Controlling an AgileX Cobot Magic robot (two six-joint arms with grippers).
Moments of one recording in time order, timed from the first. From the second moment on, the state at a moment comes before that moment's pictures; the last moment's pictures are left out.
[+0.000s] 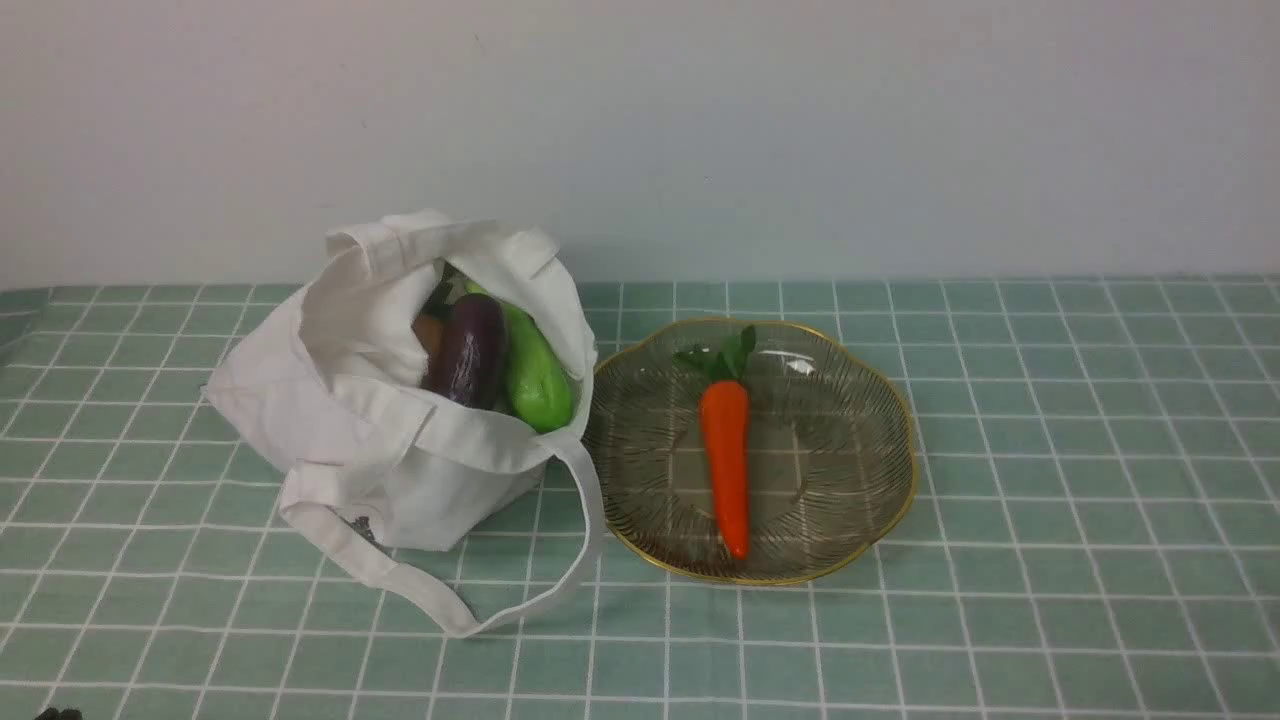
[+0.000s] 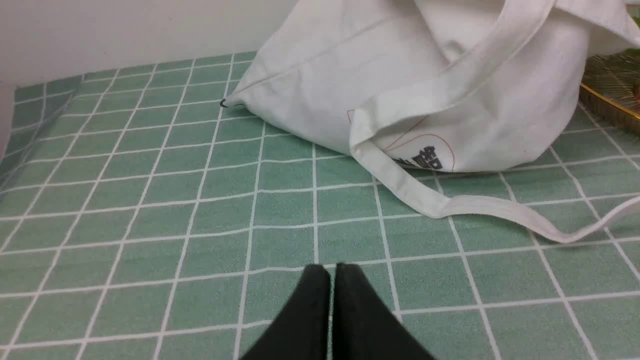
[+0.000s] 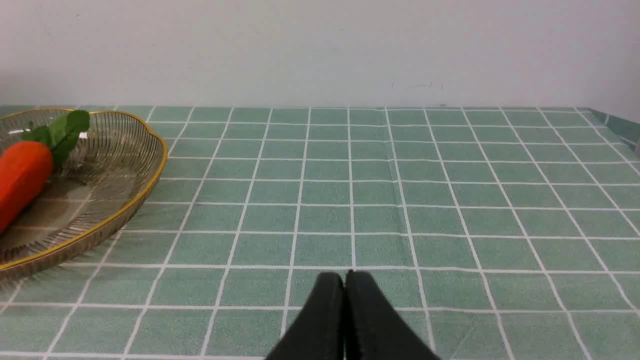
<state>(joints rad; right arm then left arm) -0.04 -0.02 0.02 -0.07 0.38 0.04 -0.03 -0.01 0.03 -0.04 0.37 0.12</state>
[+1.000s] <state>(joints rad) -0.04 -0.02 0.02 -0.07 0.38 0.04 -0.03 -0.01 0.03 -0.20 0.22 0.02</state>
